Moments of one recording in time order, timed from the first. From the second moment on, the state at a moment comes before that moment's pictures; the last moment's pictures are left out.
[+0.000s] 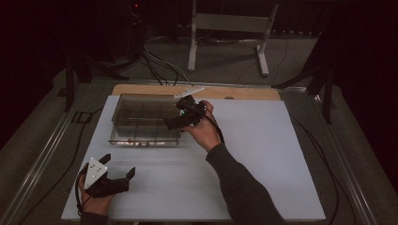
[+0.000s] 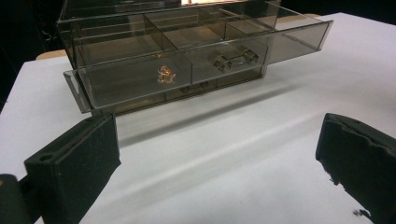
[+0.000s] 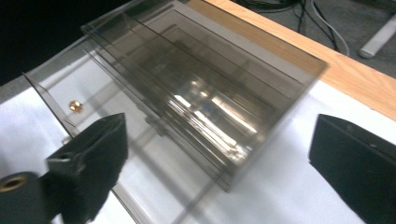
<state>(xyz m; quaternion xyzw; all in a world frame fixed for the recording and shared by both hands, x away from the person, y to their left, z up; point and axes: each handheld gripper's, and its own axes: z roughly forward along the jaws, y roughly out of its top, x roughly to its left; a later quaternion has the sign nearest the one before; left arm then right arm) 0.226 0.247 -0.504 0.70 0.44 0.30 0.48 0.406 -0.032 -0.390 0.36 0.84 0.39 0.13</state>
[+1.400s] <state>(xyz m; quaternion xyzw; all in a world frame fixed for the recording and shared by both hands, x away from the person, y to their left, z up) 0.227 0.245 -0.505 0.70 0.44 0.30 0.47 0.358 -0.177 -0.400 0.44 0.77 0.41 0.21</state>
